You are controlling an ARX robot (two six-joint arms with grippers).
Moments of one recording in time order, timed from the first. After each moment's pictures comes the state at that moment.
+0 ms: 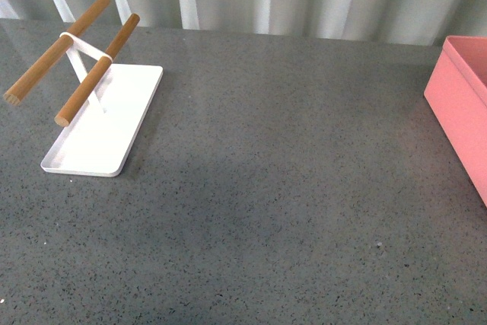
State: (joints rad) left arm 0.00 0.00 0.02 0.00 0.00 0.00; right arm -0.15 1.65 1.24 -0.52 0.23 -0.53
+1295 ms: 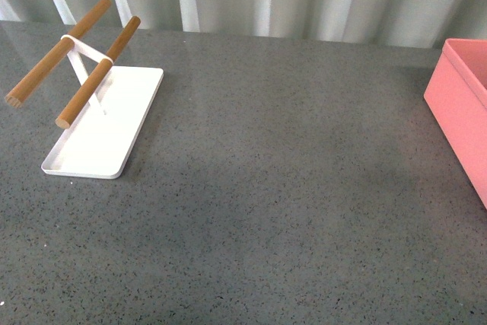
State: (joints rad) left arm 0.00 0.00 0.02 0.00 0.00 0.00; right arm 0.00 0.81 0.04 0.78 0.00 -0.01
